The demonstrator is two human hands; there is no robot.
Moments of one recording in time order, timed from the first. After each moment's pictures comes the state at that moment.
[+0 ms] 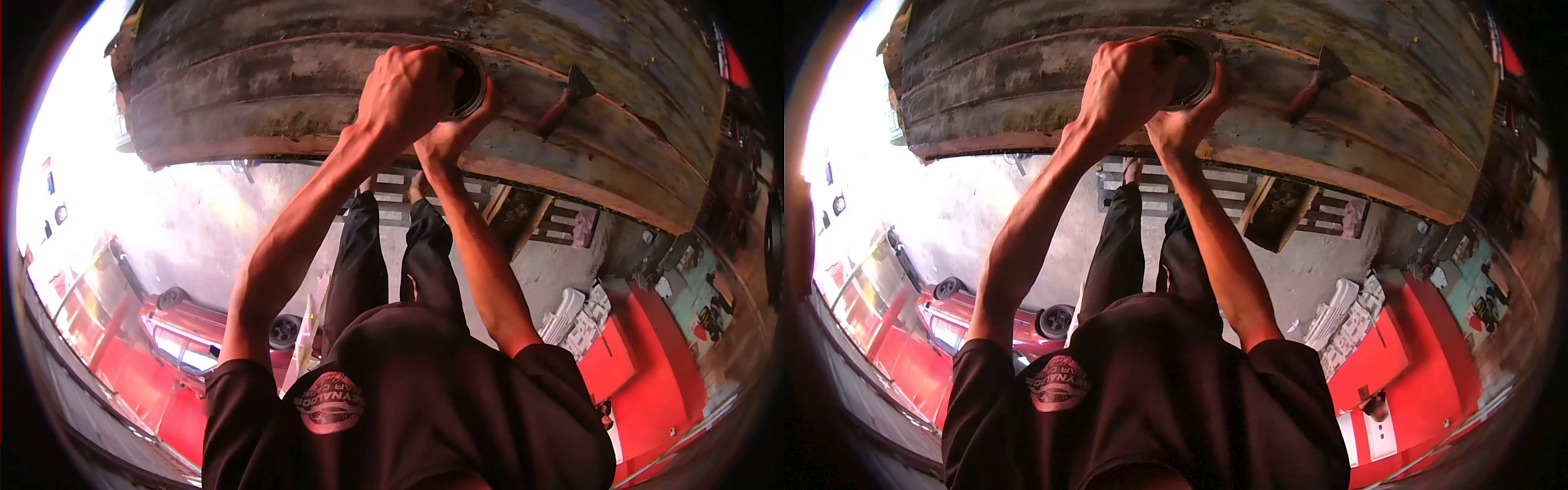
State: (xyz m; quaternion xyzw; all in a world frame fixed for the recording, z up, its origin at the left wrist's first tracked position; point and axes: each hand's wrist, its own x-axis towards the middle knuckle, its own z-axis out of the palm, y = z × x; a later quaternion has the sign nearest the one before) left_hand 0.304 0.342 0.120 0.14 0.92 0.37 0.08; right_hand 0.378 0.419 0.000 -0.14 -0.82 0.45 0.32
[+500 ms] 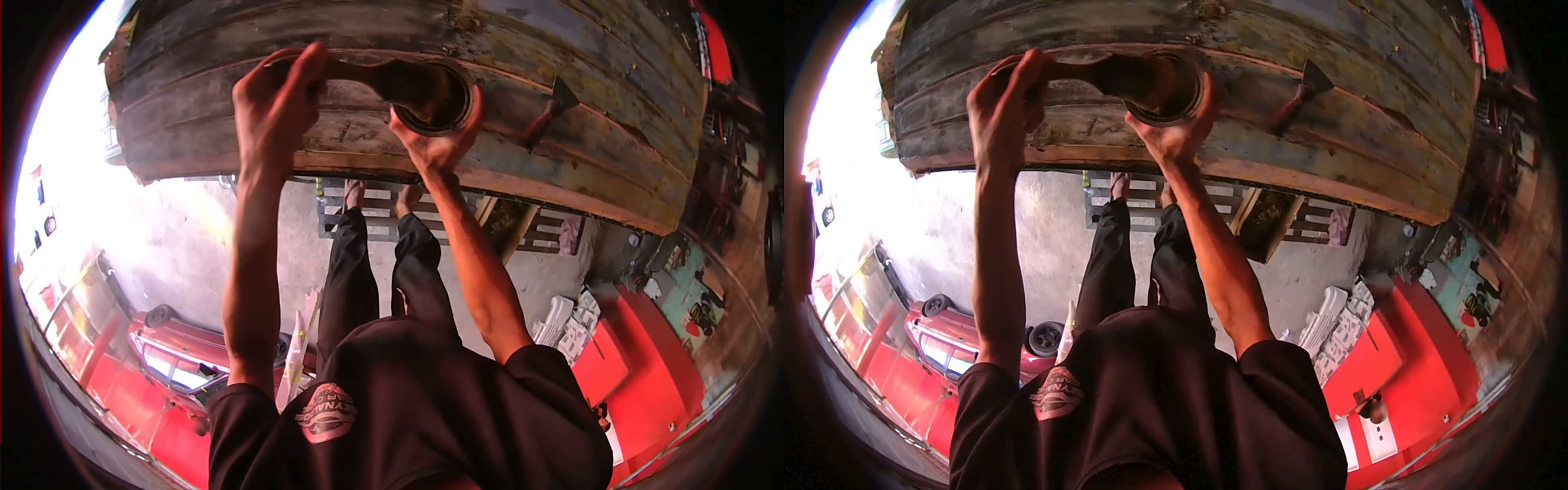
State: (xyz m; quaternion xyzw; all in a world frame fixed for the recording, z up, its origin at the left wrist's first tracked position) left_hand 0.307 0.252 0.185 -0.17 0.72 0.67 0.07; right_hand 0.373 0.434 0.007 -0.10 -0.83 0.47 0.28
